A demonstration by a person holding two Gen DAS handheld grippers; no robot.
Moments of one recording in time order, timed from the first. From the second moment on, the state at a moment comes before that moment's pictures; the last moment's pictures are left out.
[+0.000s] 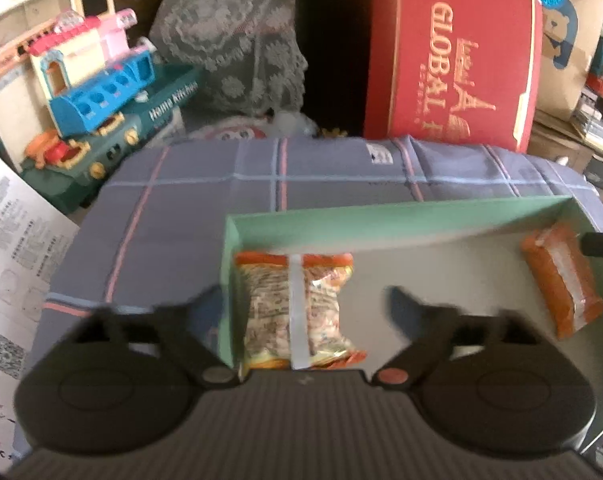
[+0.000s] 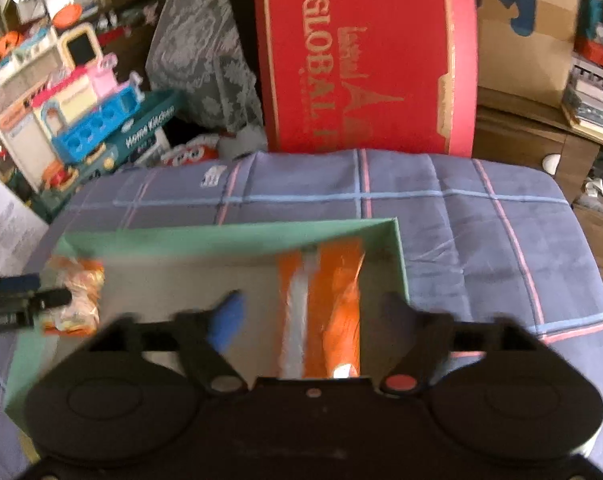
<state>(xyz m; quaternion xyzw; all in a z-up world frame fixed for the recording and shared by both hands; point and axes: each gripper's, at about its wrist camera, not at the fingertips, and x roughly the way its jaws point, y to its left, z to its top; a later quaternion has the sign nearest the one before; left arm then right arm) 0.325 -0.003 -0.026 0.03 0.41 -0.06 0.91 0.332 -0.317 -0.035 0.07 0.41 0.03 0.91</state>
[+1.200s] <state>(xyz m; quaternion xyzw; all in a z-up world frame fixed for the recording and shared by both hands) 0.091 0.032 -0.046 0.01 0.48 -0.09 0.87 0.101 -0.221 0.012 0.07 0.41 0.18 0.89</state>
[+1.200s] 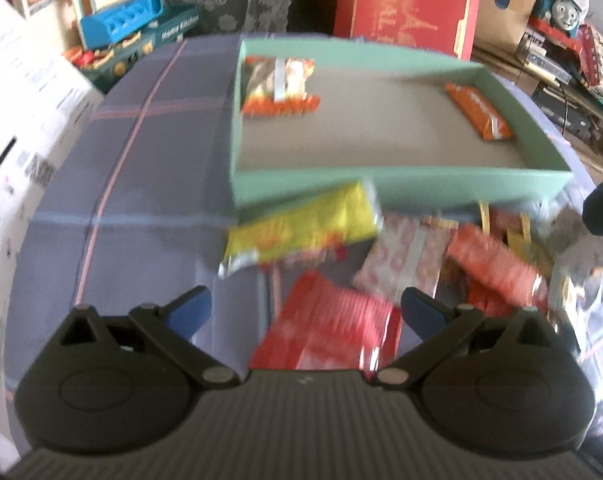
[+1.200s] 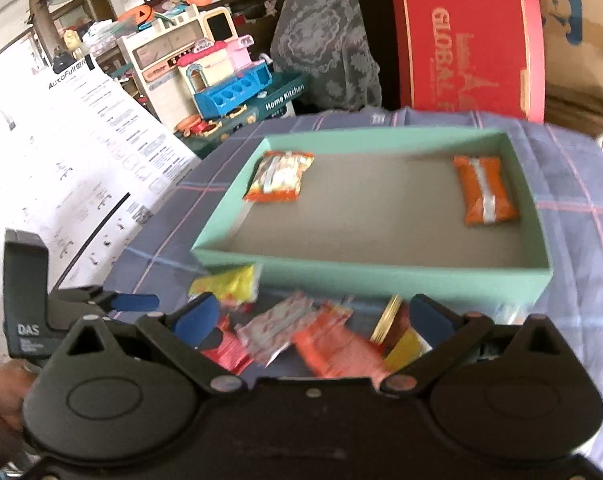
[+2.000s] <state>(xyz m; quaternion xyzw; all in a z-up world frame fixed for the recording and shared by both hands) 0.032 0.026 -0.080 0.04 0.51 -0.13 0.85 0.076 -0.214 -0.075 0.10 0.51 0.20 0.83</state>
